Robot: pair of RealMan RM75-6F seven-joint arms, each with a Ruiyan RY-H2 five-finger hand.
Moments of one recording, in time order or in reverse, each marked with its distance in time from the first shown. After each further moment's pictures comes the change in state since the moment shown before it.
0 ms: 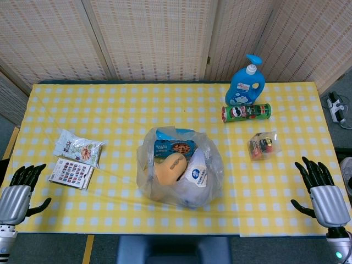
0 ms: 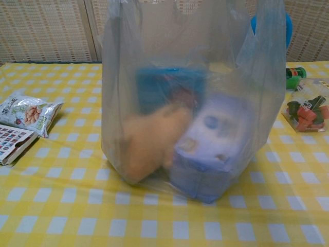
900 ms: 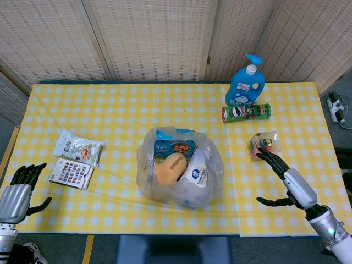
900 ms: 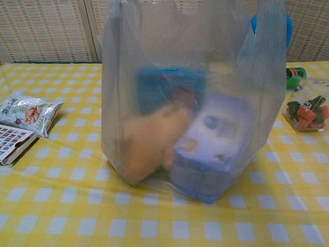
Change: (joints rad) left arm -0.010 0.006 -0.004 -0.011 -0.014 -0.021 -0.003; right arm 0.286 0.119 -0.027 -0.010 -0.220 -0.156 0.895
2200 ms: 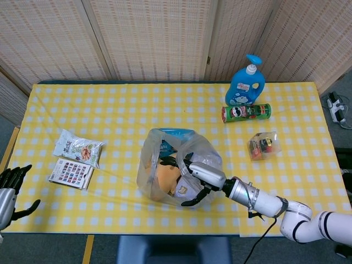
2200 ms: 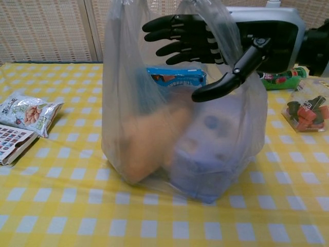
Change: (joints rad) left arm 0.050 0.066 0.011 -0.008 0.024 0.069 -0.107; right arm 0.550 -0.218 0.059 -0.045 0.024 -0.391 0.194
